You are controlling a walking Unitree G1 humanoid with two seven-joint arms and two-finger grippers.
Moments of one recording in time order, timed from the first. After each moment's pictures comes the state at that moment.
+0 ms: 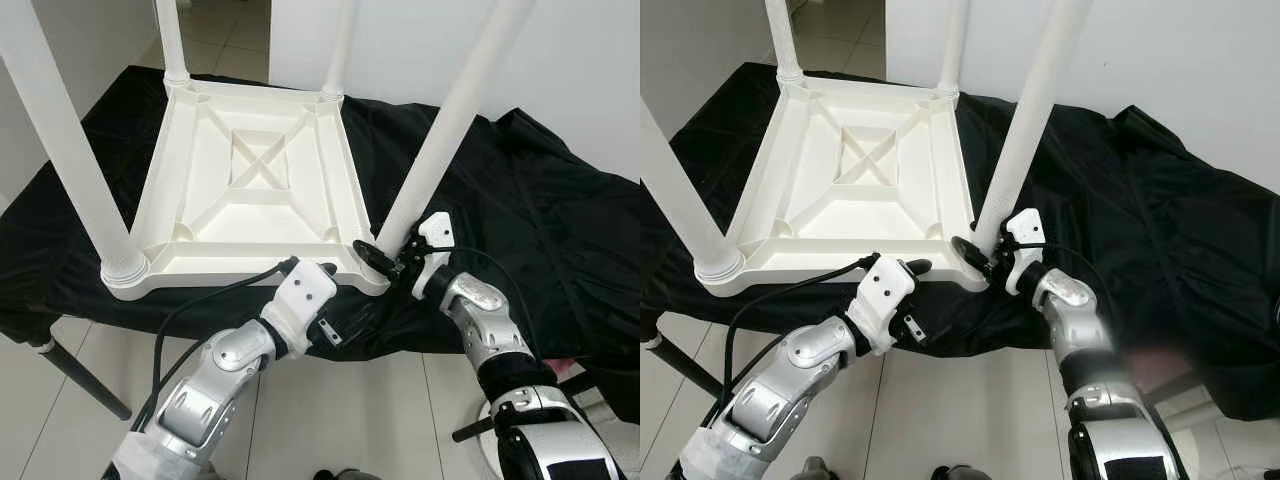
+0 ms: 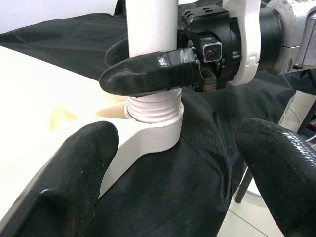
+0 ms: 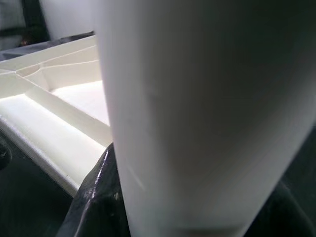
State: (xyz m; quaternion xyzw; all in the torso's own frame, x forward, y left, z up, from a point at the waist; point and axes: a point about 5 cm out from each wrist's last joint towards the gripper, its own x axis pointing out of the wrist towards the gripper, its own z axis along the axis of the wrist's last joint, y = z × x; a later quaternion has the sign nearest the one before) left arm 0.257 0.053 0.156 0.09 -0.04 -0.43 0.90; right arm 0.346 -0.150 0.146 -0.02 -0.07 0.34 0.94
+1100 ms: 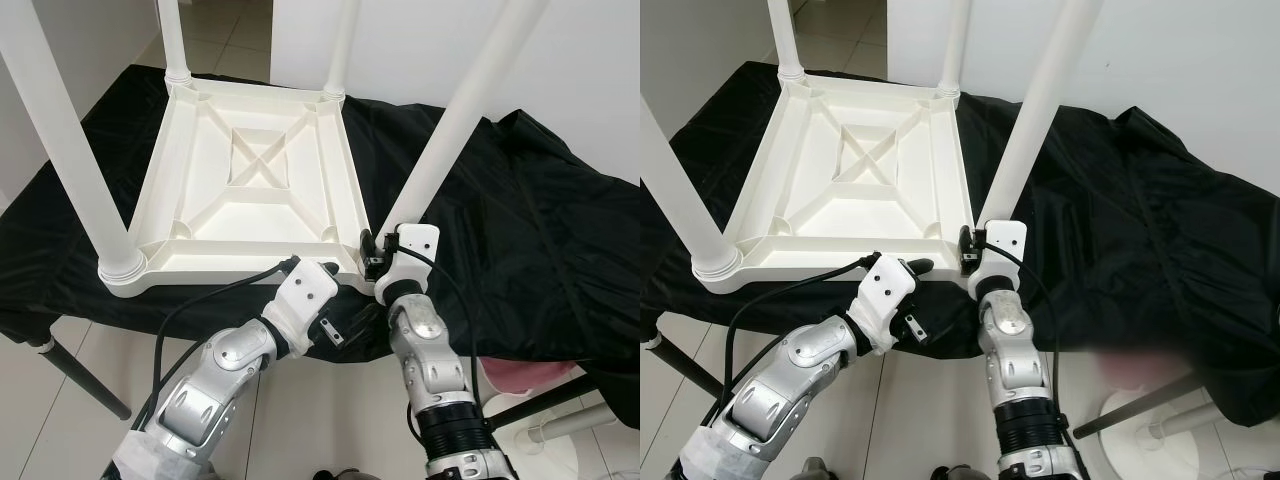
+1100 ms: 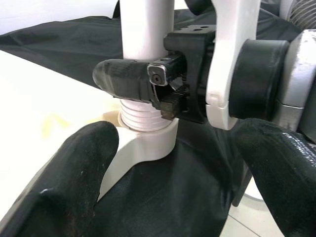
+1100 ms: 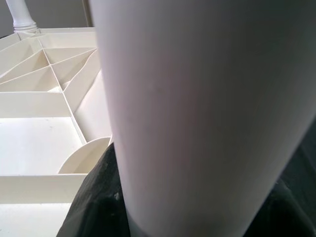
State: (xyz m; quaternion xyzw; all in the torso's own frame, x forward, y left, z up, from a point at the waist) left arm 0.256 0.051 0.158 0.08 -0.04 -0.44 0.89; right arm 0.316 -0.098 0.148 0.07 -0.06 0.02 1.00
